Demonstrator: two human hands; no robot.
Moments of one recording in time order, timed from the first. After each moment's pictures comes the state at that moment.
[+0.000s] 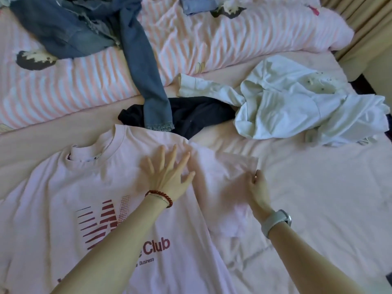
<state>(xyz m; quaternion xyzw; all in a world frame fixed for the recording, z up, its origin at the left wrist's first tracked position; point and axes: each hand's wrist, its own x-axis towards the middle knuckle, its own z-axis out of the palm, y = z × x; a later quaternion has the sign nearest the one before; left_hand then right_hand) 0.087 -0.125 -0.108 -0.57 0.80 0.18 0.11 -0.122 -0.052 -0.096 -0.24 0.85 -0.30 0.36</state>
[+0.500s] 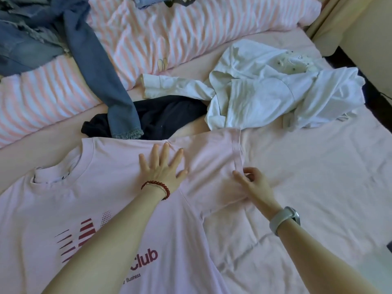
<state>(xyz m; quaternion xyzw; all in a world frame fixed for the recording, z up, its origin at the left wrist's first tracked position) 0.037 -0.148 -0.141 -0.51 0.82 0.10 0.24 -0.177 -0.022 -0.108 -0.23 0.81 -0.30 0.45</state>
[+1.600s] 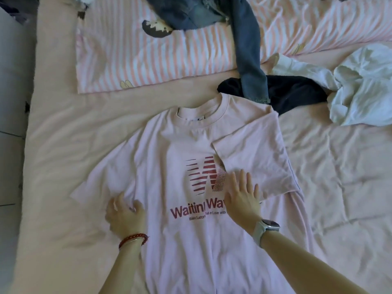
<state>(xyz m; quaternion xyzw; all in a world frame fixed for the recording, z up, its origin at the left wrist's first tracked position) 0.394 0.023 -0.062 -0.91 0.30 0.22 -0.15 0.140 0.014 -0.078 -0.63 0.71 0.10 0.31</state>
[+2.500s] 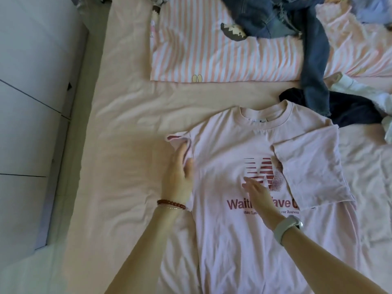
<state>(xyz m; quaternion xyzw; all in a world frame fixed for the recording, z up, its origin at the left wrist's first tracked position) 0.487 -0.011 -0.007 -0.69 0.57 0.29 -0.33 0.277 0.008 -0.046 -0.37 0.74 -0.14 0.55</state>
